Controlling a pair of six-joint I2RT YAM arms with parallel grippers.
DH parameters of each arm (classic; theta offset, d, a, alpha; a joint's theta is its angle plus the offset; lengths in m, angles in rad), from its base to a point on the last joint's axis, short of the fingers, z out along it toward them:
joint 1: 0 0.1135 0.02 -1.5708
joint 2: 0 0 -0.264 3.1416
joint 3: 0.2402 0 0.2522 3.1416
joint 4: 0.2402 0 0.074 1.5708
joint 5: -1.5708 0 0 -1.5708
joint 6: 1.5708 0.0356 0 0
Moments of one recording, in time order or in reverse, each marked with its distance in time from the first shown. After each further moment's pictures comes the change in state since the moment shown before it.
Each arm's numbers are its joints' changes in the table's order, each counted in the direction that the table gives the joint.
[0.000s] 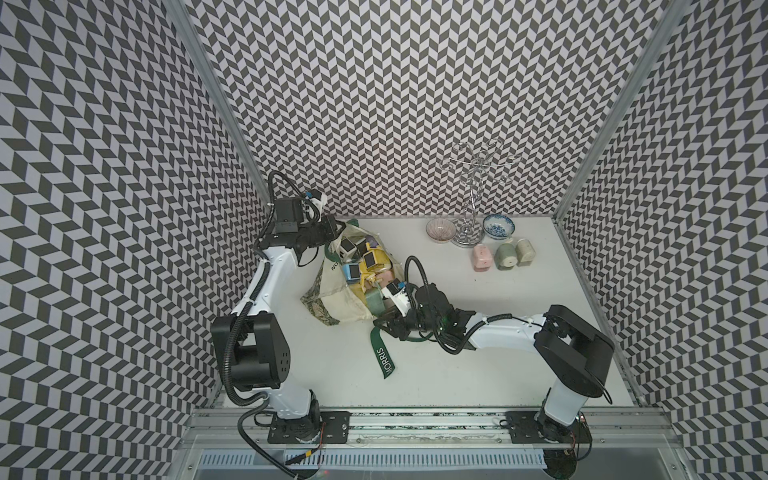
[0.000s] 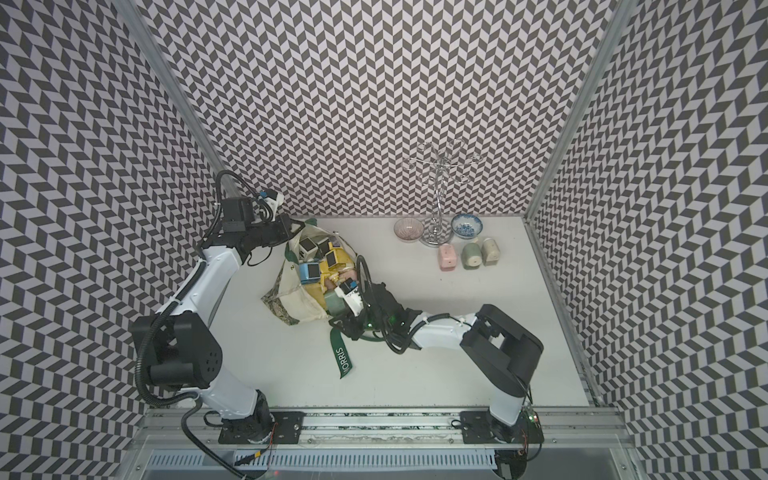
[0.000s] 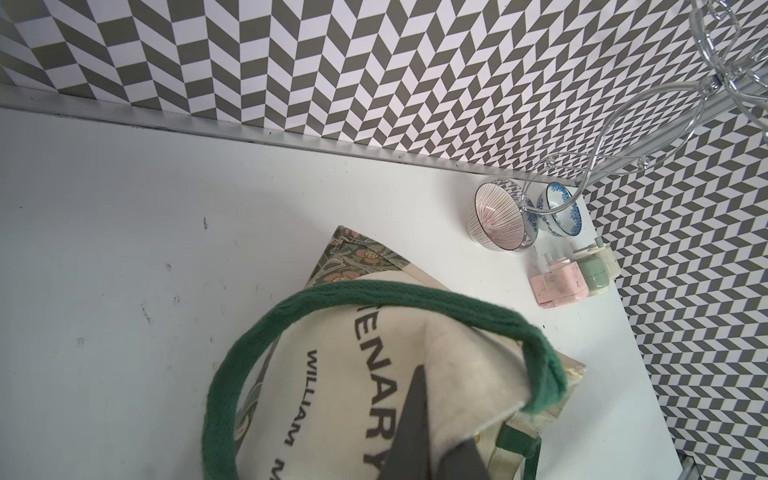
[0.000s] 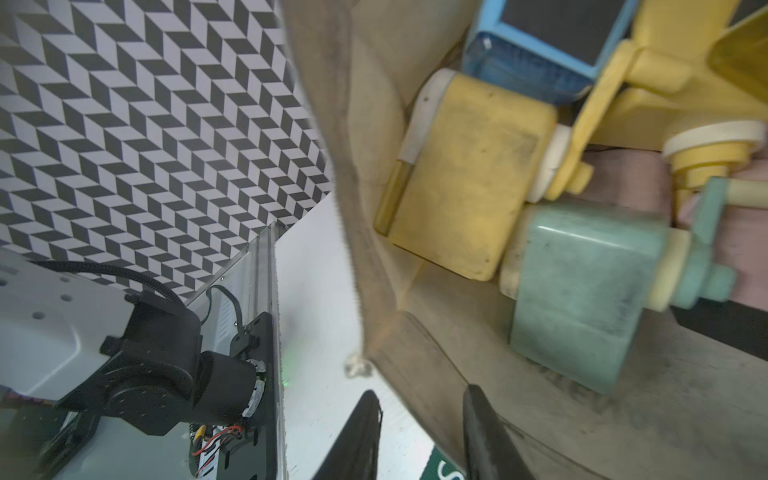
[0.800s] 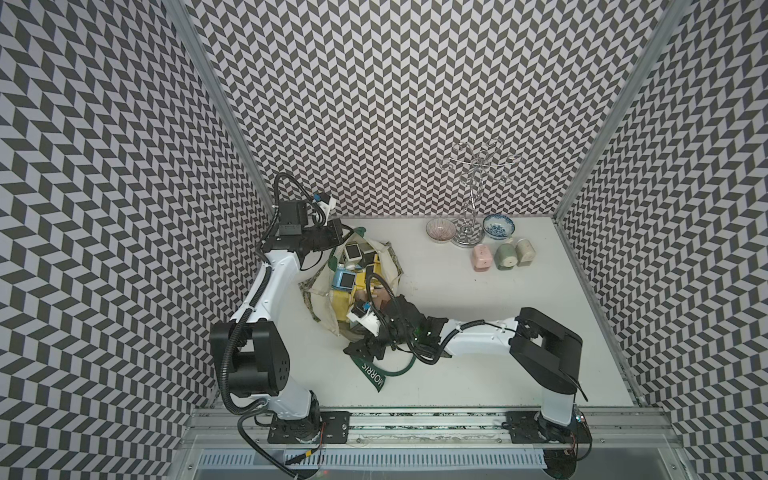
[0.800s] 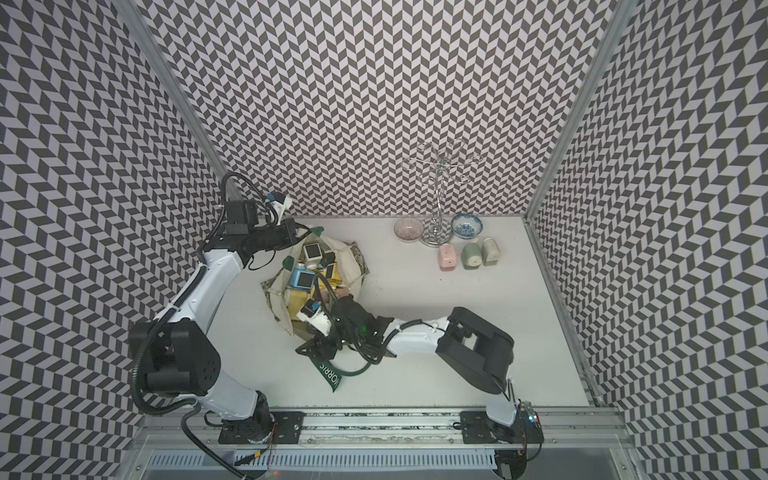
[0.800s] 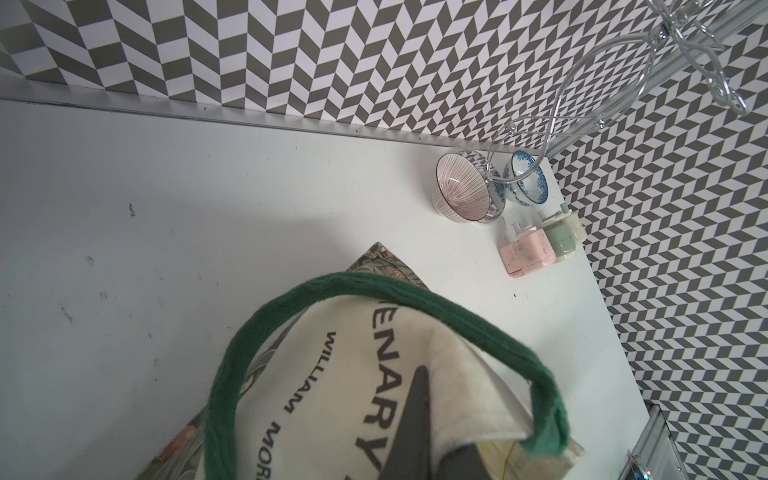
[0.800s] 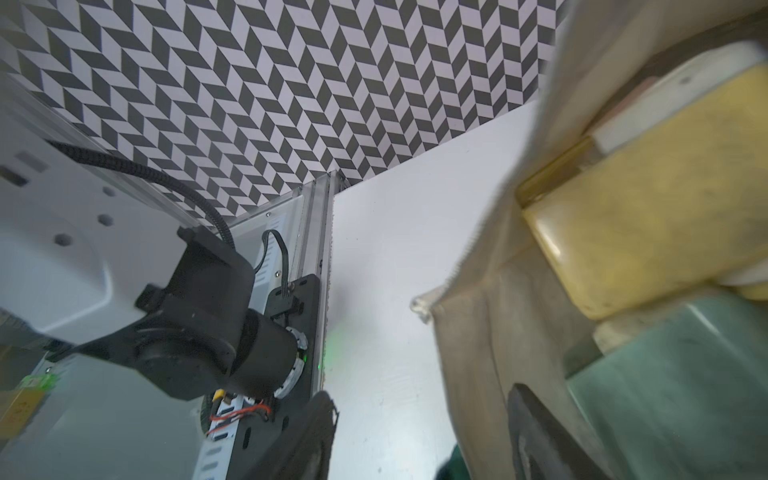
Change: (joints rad) left arm -0.020 -0.073 -0.061 0.025 -0.072 0.026; right arm 0.089 0.097 0.158 0.052 0.052 -0.180
